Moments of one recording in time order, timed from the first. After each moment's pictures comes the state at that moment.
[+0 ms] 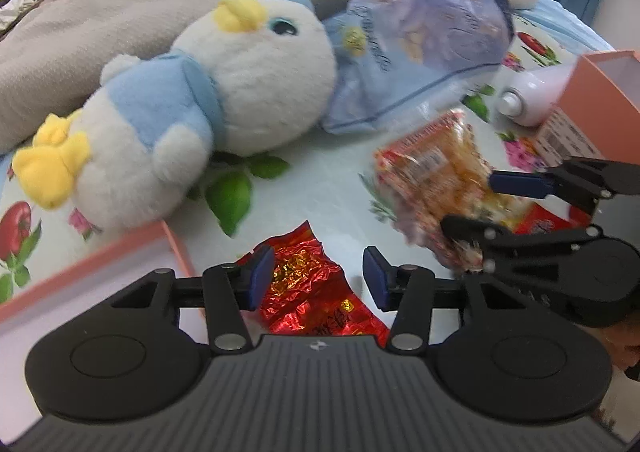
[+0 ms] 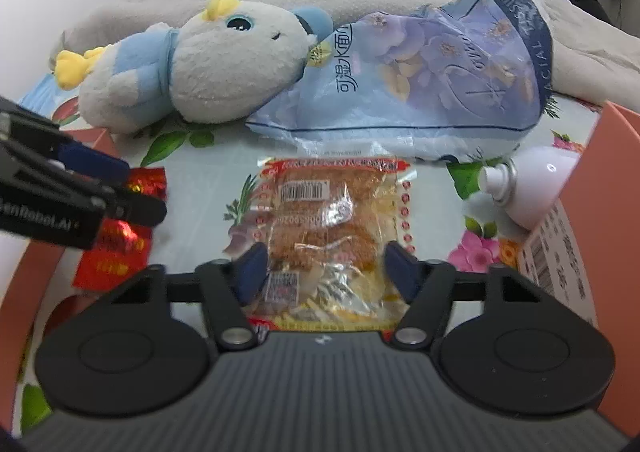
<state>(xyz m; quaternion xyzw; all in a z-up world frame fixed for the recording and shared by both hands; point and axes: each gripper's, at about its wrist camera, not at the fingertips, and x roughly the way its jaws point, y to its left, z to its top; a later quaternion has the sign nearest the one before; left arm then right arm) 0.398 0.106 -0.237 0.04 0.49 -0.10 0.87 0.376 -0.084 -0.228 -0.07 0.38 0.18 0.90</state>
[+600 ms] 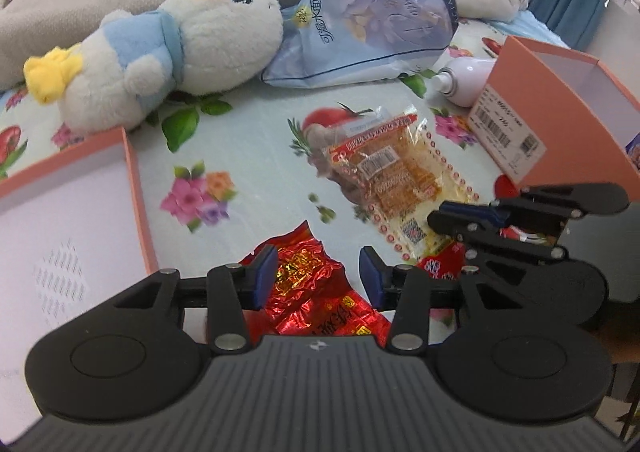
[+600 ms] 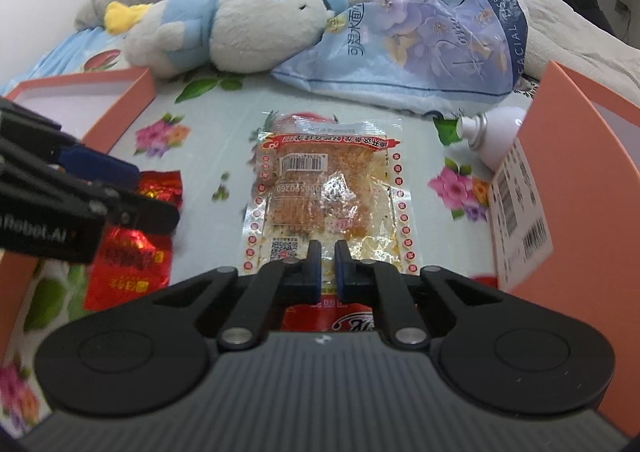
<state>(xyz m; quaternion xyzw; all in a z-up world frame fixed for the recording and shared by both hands) 0.331 0.083 -0.232 -0.03 0.48 -0.10 0.87 0.315 -0.108 -0.227 -0.11 0.40 0.20 0.89</state>
